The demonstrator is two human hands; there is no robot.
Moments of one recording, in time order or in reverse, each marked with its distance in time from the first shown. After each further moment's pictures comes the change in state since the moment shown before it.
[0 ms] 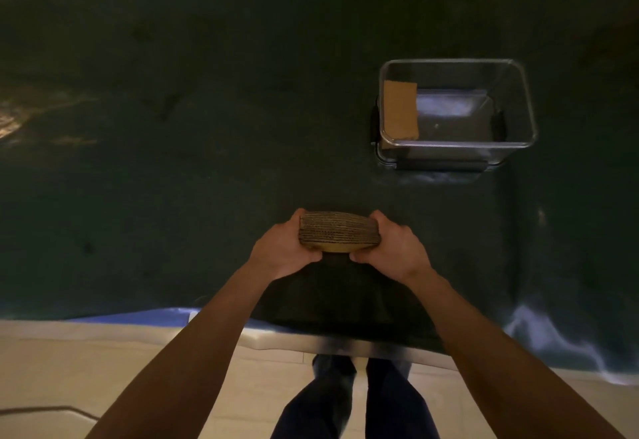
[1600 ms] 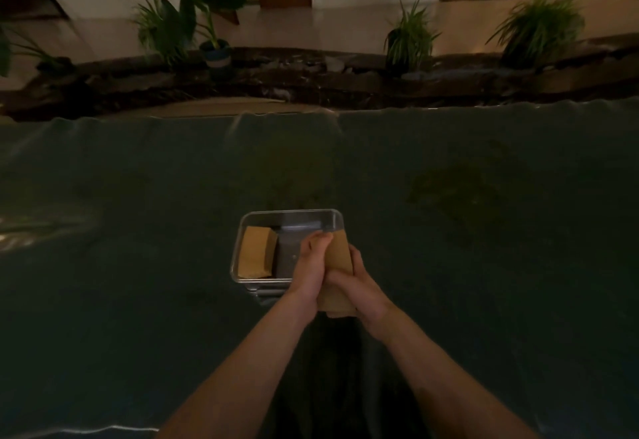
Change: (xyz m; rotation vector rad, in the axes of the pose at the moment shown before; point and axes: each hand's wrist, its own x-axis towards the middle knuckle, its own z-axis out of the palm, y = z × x) left_hand 0.072 0.396 0.077 -0.914 0.146 -0.227; right_hand -0.030 0.077 -0.279 0.970 -0.128 0.052
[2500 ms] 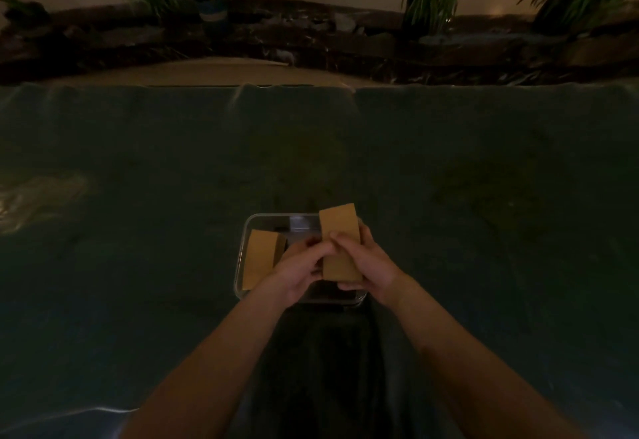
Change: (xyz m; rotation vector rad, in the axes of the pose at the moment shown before) left_hand 0.113 0.013 -0.058 -0.101 -0.264 -0.124; right_hand 0.107 -0.045 -0.008 0.015 0.034 0.145
